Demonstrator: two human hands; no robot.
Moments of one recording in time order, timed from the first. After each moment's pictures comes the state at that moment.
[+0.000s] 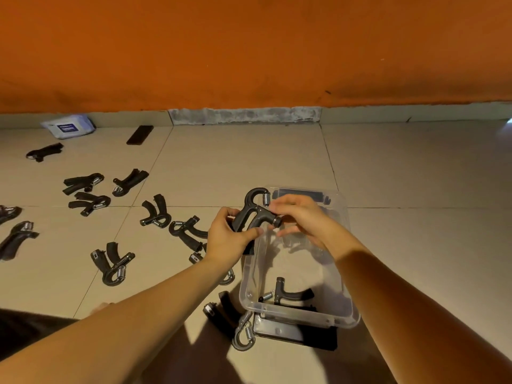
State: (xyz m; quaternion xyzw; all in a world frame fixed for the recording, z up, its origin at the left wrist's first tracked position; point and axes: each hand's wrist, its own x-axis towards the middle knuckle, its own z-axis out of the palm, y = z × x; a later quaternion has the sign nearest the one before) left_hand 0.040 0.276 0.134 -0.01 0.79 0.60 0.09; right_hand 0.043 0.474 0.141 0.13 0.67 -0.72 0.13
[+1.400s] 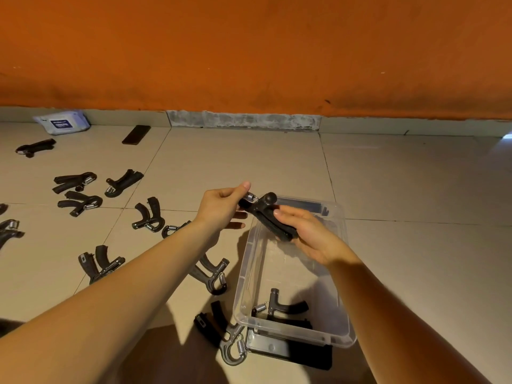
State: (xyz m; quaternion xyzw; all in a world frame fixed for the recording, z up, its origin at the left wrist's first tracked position) left_hand -0.017 0.284 0.187 -0.03 0.74 0.65 0.18; right_hand 0.044 0.480 0.132 0.08 0.63 -0.76 0.14
